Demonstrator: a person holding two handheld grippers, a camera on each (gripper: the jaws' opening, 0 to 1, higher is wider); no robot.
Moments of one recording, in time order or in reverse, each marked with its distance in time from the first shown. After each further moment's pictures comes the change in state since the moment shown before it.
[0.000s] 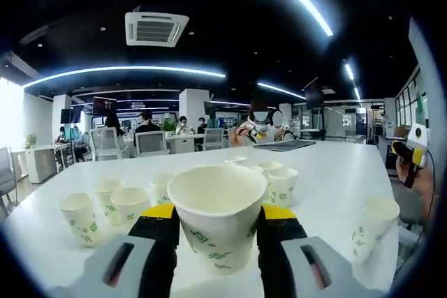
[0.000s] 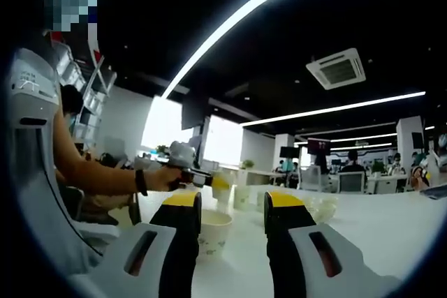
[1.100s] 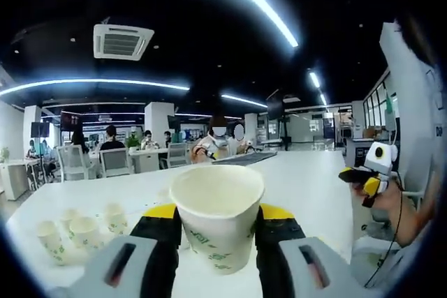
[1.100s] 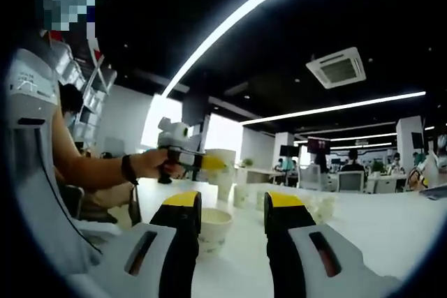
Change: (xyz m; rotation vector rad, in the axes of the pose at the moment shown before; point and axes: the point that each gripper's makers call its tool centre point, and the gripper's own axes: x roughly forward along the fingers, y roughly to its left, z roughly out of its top) left arm -0.018 -0.107 0.058 0.041 -0.079 -0.216; right arm -0.004 0.000 0.000 -0.013 0.014 -0.009
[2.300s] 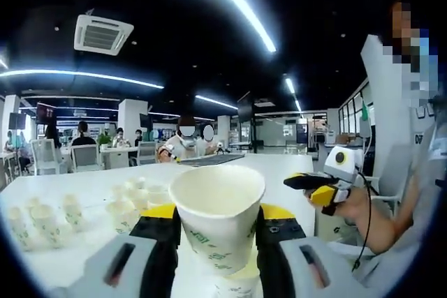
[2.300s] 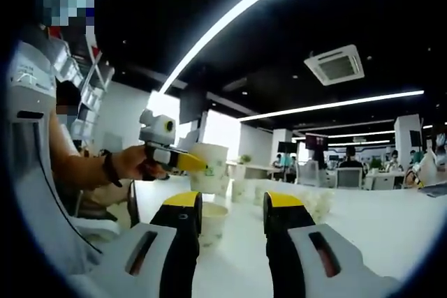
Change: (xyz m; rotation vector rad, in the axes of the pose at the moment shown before) left arm 0.002 -0.082 -0.010 -0.044 -0.009 -0.177; right arm 0.002 -0.002 -0.011 0.018 0.019 0.003
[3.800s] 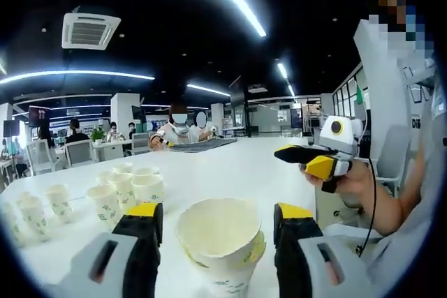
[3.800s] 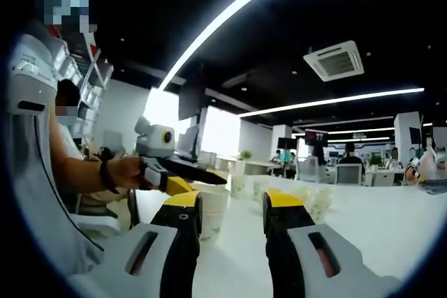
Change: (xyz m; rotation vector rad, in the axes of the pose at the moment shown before) left arm 0.022 -0.019 -0.052 0.047 0.090 -0.027; right arm -0.002 -0.005 -0.009 0.001 0.023 0.000
